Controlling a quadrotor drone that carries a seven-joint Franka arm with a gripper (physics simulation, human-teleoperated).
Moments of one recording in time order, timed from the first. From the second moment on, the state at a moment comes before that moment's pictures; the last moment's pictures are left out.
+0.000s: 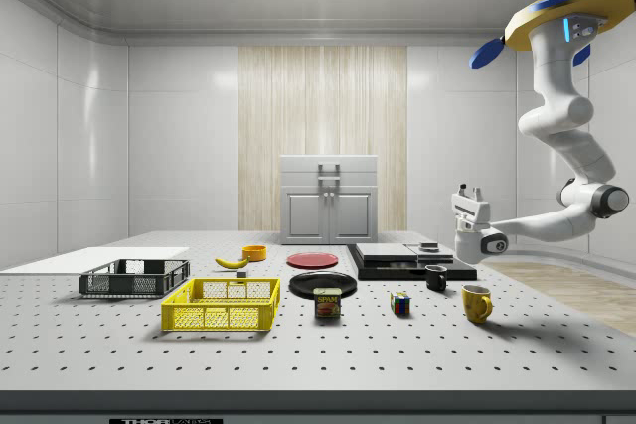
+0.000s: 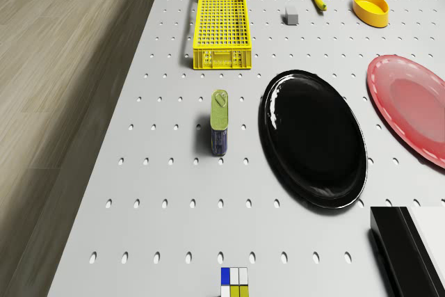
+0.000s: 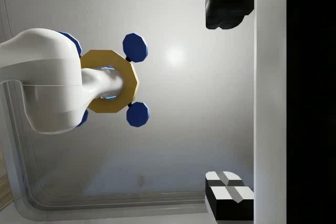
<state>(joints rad) -0.04 -0.72 0.10 -2.07 -0.12 1.39 0.80</state>
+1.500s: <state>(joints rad) -0.93 -1.00 1.21 -2.89 -1.97 1.18 1.50</state>
